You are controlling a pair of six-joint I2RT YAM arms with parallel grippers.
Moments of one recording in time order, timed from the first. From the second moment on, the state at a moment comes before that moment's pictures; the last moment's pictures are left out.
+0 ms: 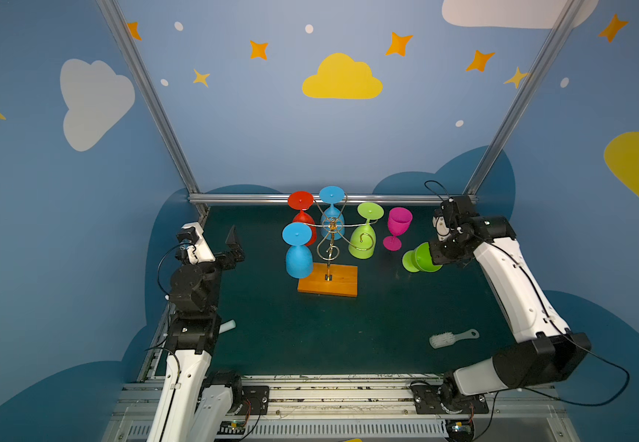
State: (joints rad) left arm 0.03 0.69 0.73 0.06 -0.08 -0.17; right arm 0.18 1.55 1.68 -1.31 0.20 0.03
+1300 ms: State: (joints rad) left arm 0.04 0.67 0.71 0.06 -0.08 -0.16; right arm 0.04 2.28 2.45 -1.44 0.20 -0.03
